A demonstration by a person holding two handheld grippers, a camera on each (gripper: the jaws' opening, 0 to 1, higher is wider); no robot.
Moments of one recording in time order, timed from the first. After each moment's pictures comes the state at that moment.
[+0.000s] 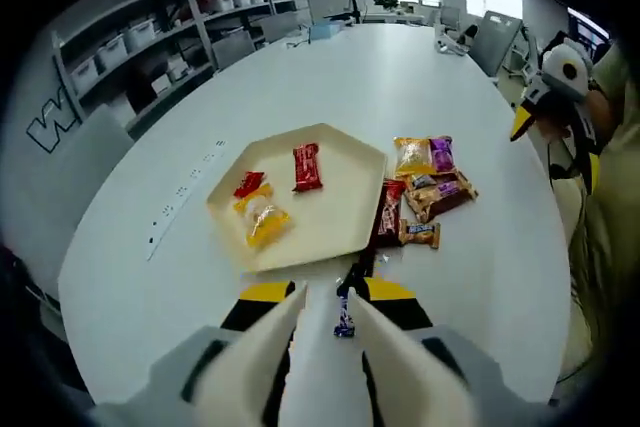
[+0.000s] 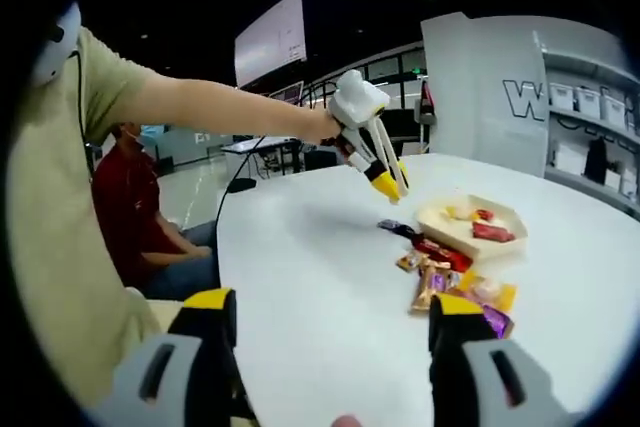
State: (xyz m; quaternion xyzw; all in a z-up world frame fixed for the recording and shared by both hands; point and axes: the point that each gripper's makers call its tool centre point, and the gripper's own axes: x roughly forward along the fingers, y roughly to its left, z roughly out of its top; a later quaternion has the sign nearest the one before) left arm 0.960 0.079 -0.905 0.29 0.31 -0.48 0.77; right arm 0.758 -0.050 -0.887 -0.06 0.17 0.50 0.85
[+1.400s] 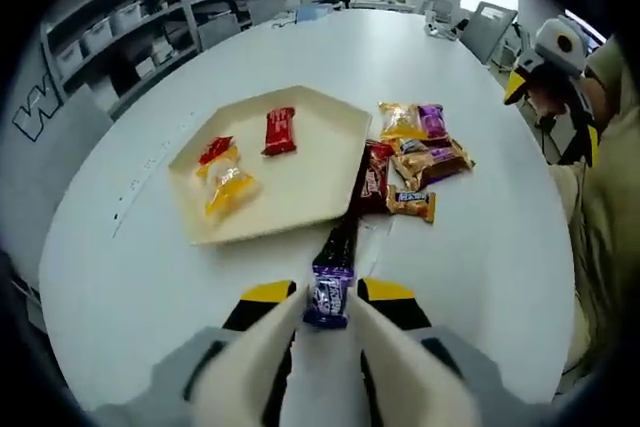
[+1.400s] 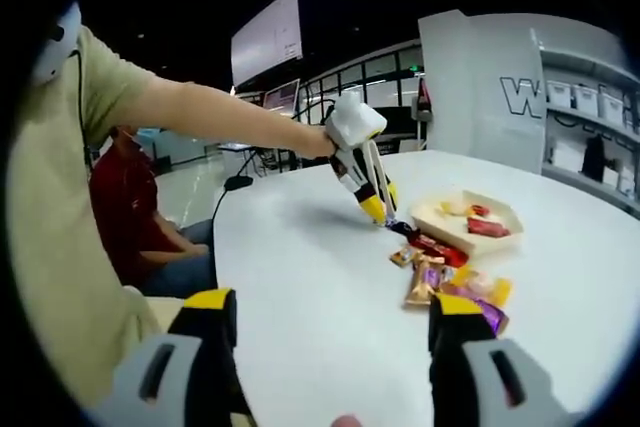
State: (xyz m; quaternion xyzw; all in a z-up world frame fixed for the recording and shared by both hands) left arm 0.946 0.077 -0.943 0.28 0.34 -0.50 0.74; right arm 0.760 -0.057 -0.890 -0.06 0.17 0.50 0.85
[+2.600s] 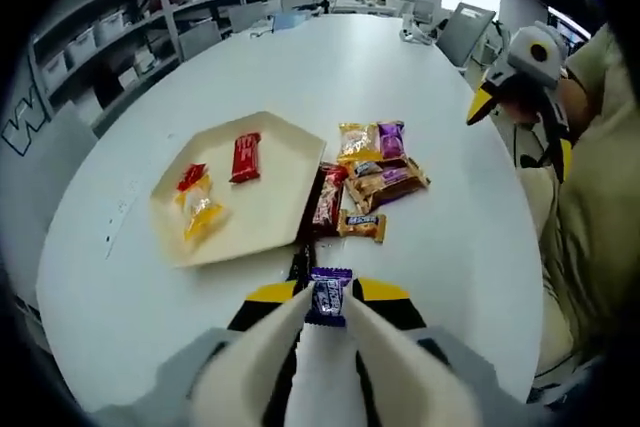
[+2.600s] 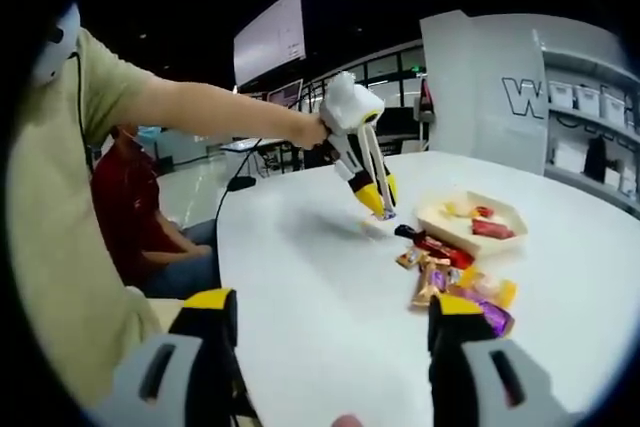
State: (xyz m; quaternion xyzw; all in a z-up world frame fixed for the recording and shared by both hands) left arm 0.918 0.061 -0.908 0.29 0.33 -0.53 0.73; right arm 0.756 -0.051 -0.889 -0.06 0.17 0.50 0.84
